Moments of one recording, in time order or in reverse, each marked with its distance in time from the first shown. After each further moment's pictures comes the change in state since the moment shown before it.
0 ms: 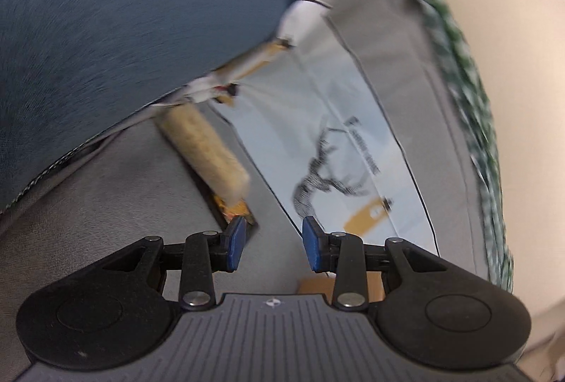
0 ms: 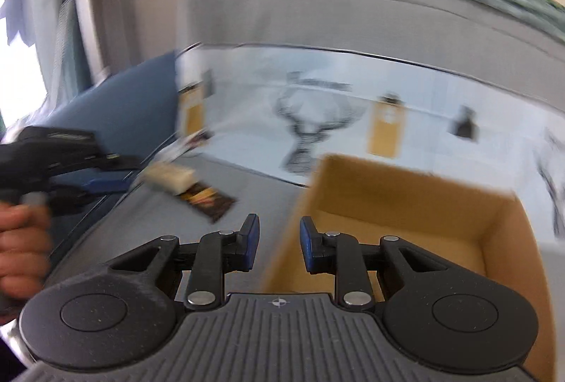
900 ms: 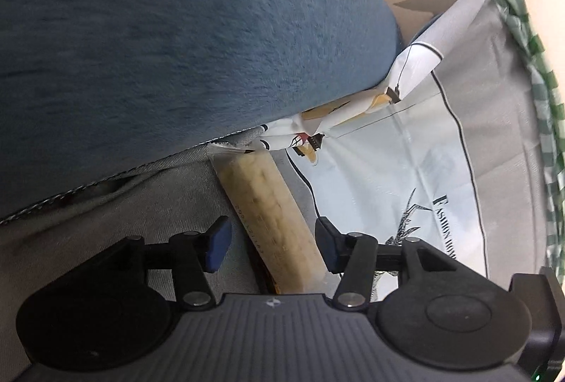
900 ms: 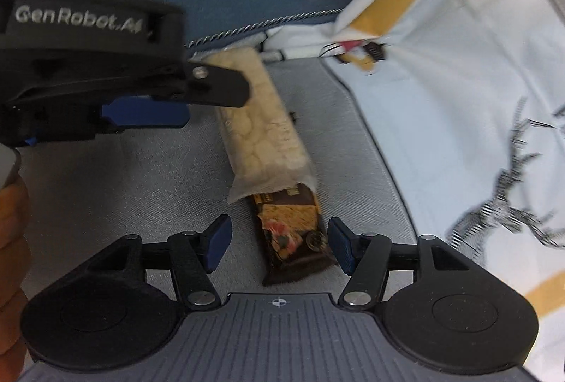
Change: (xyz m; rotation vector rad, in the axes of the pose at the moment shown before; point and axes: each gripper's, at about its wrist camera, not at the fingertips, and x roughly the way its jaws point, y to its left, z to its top) left arm 0.076 0.025 0.029 -0.157 -0.154 0.216; right arm 0.266 0.126 0.056 -0.660 0.488 0.298
